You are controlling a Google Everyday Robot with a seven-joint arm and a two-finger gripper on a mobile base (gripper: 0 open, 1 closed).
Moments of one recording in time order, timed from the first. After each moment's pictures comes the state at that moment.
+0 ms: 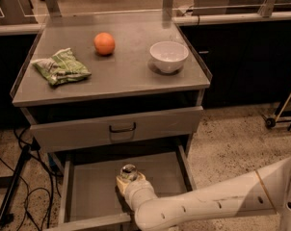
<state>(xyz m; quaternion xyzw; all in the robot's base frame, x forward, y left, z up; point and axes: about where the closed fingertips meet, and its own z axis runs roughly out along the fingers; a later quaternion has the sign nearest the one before) 0.505 0.052 0.484 -0.11 0.87 0.14 0.46</state>
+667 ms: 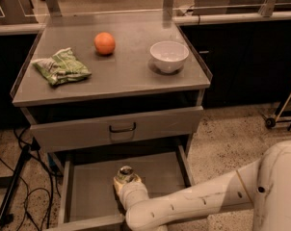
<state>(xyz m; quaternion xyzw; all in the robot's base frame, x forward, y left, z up) 0.515 0.065 0.450 -0.08 0.88 0.13 0.46</state>
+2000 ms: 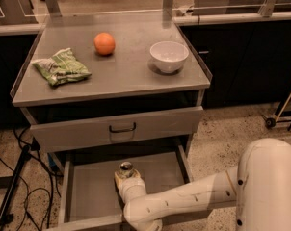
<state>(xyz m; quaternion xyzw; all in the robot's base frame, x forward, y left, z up) 0.552 0.069 0.422 -0.06 0.87 0.12 0.48</state>
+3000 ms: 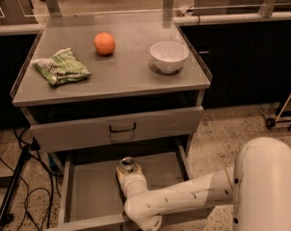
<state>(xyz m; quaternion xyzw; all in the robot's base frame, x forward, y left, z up) 0.576 0.061 0.425 -0.07 0.85 0.10 0.50</state>
